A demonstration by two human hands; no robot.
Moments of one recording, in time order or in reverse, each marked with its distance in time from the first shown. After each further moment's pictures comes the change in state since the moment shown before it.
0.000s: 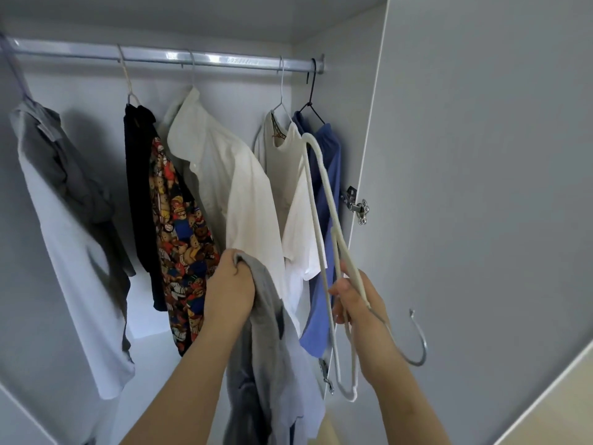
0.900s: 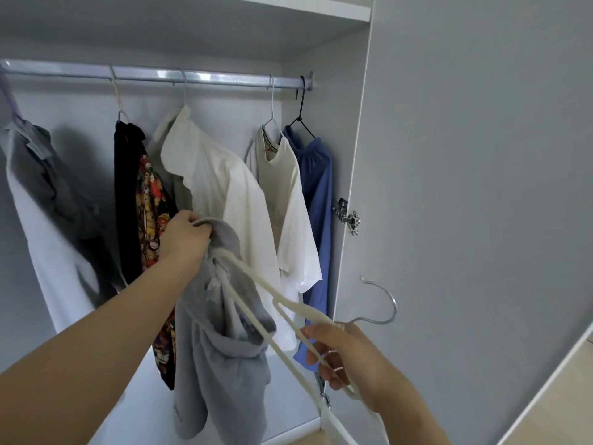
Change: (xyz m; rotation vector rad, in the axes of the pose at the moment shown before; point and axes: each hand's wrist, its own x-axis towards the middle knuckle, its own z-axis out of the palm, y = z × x) left_hand 0.095 0.026 -0.037 0.132 0.127 0.006; right_hand -0.008 -0.012 0.000 -0.104 -0.263 0.492
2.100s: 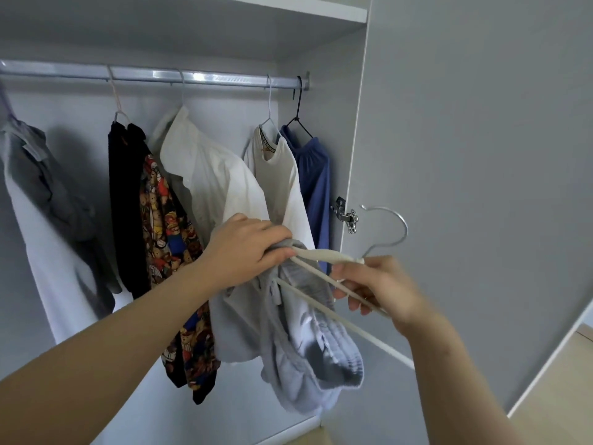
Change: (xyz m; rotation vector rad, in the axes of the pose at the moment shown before) left_hand -0.049 0.038 0.000 0.497 -0.329 1.232; right_hand 0.004 -0.060 -0.038 -0.129 0.203 -0.285
